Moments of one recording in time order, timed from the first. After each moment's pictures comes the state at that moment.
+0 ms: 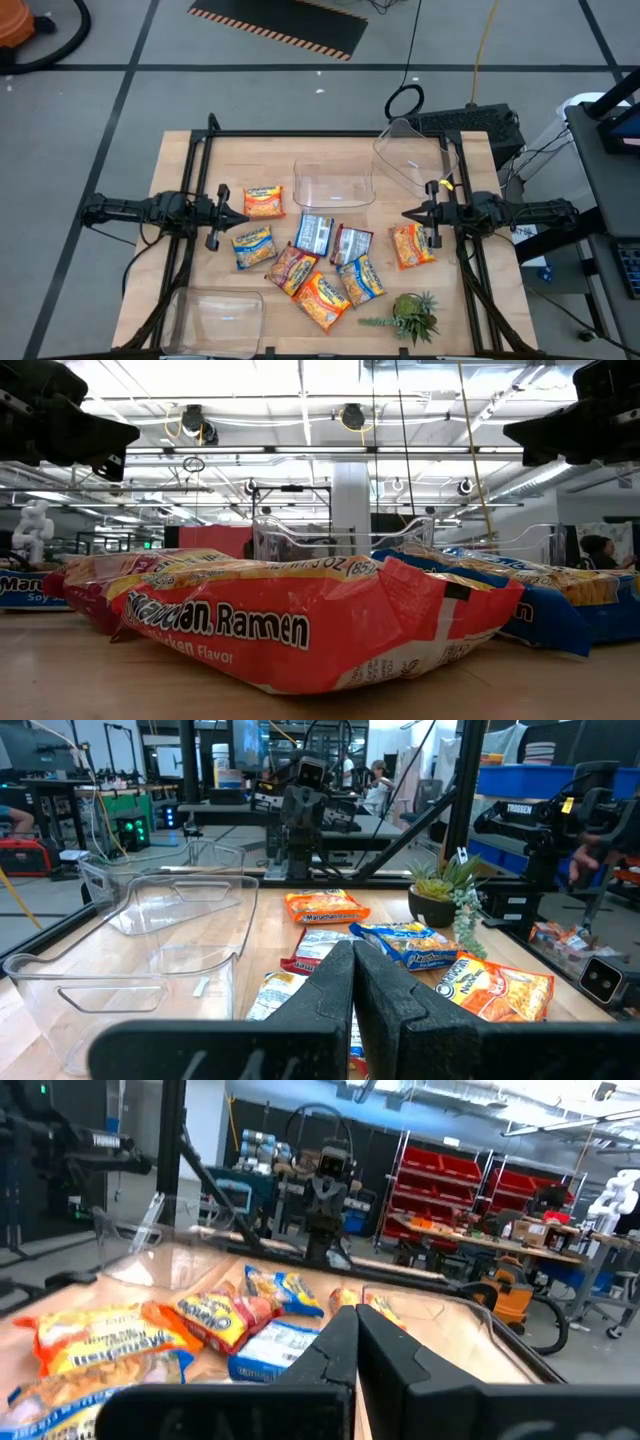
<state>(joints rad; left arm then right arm) -0.10 0.01 0.02 0.01 0.00 -0.02 0.08 0.01 0.02 0.07 0.05 -0.19</state>
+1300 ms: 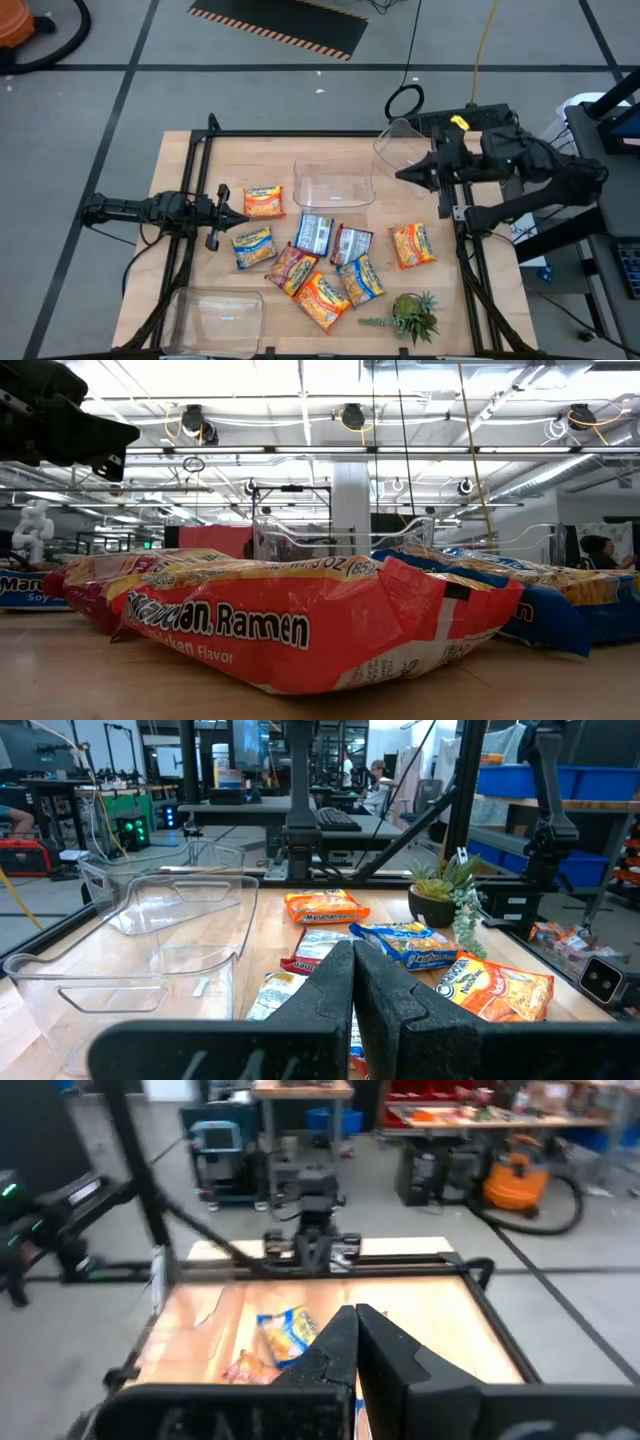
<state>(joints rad) -0.10 0.01 0.02 0.01 0.00 -0.02 0.08 1.02 1.48 -0.72 0.12 0.06</state>
